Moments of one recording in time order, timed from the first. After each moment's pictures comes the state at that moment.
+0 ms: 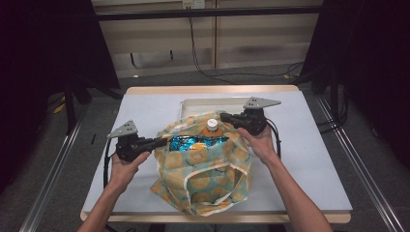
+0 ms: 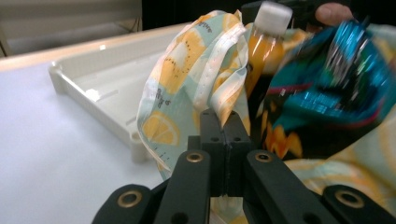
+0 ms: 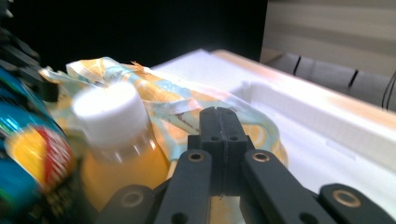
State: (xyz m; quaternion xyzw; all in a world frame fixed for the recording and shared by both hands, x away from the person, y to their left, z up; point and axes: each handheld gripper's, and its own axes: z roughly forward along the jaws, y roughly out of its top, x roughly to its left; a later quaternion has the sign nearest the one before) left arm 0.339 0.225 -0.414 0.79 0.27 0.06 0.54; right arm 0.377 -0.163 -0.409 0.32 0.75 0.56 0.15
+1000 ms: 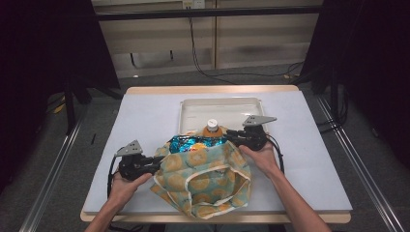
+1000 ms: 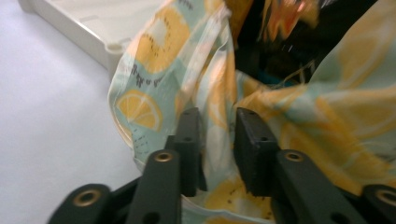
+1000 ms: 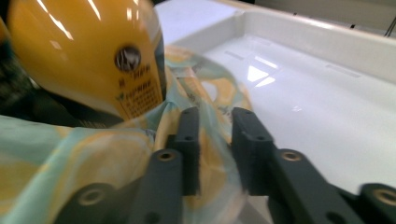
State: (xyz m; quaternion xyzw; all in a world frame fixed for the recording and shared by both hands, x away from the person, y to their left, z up) left arm 0.311 0.233 -0.452 0.81 0.29 0.04 0.51; right arm 0.362 -0.173 -0.459 0.35 0.78 0.51 0.14
